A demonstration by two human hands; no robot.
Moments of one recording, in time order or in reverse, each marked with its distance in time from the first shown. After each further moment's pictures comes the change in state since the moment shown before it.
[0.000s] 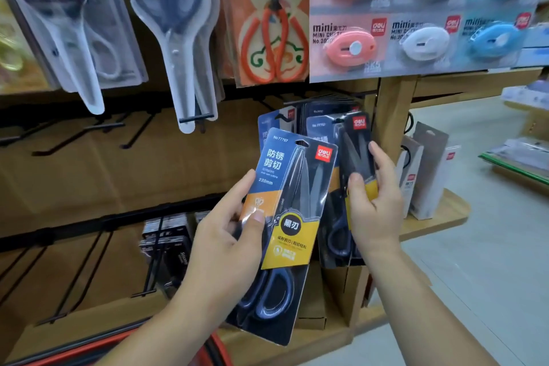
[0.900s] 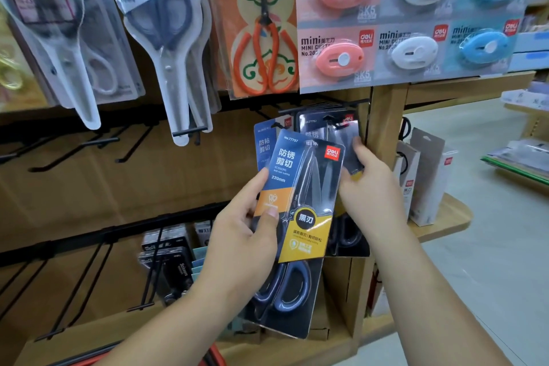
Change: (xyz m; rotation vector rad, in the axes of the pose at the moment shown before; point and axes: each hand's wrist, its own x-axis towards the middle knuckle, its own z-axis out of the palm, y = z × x) left_hand 0.018 0.006 0.019 0.036 -0.010 0.081; right_hand 0.034 -0.045 -0.008 -0.337 -0.216 0.167
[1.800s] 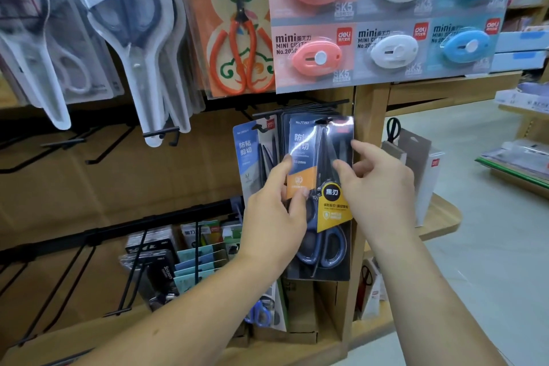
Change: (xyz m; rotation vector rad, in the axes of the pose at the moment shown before) left_hand 0.046 -0.015 0.071 0.252 0.049 0.133; right_hand 0.007 0.012 -0.022 -0.006 0.207 -0.162
